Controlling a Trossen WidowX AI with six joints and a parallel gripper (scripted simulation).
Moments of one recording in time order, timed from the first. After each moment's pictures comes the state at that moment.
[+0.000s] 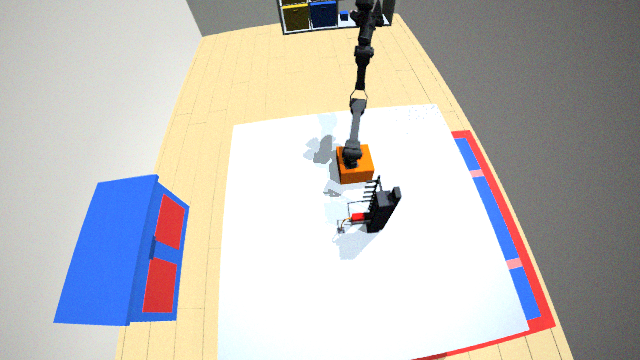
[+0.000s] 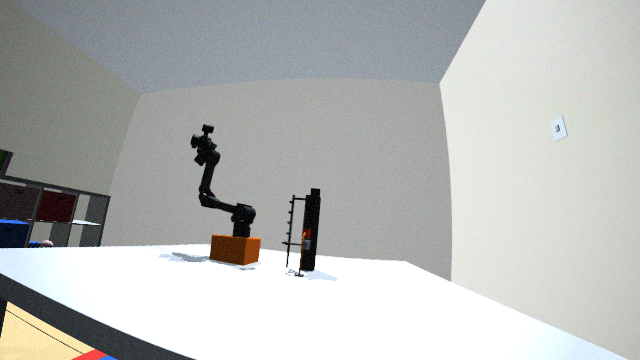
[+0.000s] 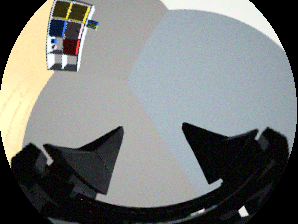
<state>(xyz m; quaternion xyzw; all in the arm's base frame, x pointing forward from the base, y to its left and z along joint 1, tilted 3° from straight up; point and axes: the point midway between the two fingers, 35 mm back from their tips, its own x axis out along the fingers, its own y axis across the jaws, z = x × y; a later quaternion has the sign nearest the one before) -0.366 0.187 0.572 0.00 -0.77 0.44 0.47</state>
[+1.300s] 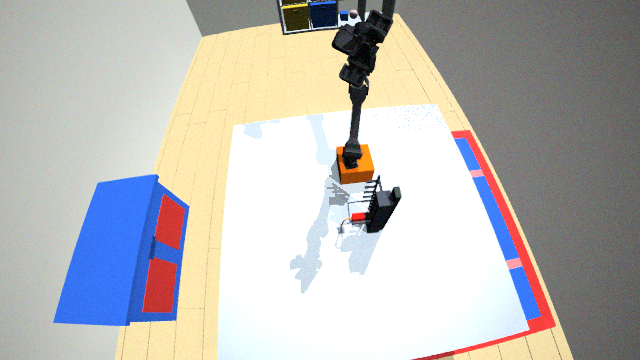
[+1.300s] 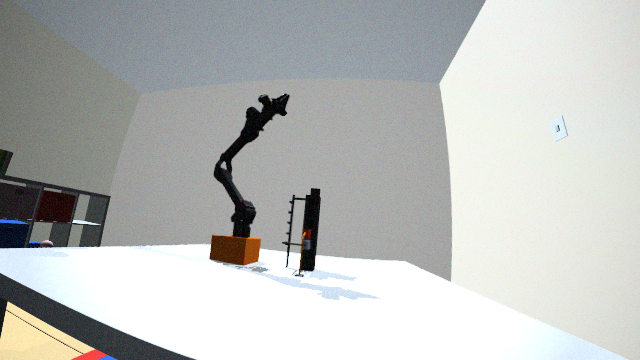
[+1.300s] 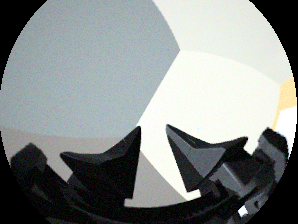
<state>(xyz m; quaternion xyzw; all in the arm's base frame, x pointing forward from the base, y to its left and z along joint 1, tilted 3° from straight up) 0.129 -0.041 0.654 0.44 -0.40 0.10 0.80</state>
